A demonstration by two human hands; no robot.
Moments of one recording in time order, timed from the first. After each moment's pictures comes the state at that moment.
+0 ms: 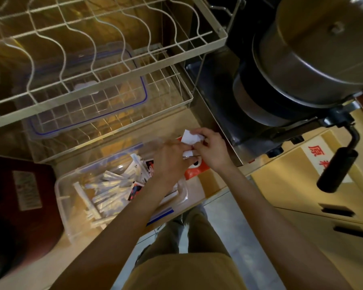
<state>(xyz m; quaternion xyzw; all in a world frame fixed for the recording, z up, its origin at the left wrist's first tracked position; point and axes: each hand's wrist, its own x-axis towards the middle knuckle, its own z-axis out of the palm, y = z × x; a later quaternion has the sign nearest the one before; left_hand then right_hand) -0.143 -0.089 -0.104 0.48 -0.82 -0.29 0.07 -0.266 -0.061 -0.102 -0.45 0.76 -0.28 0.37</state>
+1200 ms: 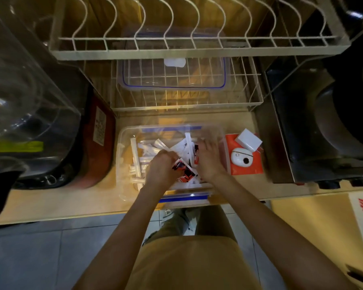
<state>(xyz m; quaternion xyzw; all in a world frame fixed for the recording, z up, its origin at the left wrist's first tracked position) -0.017 -0.038 -0.124 0.69 -0.64 -0.33 0.05 -0.151 -0.060 -0.136 -0.67 0.67 0.03 0.33</state>
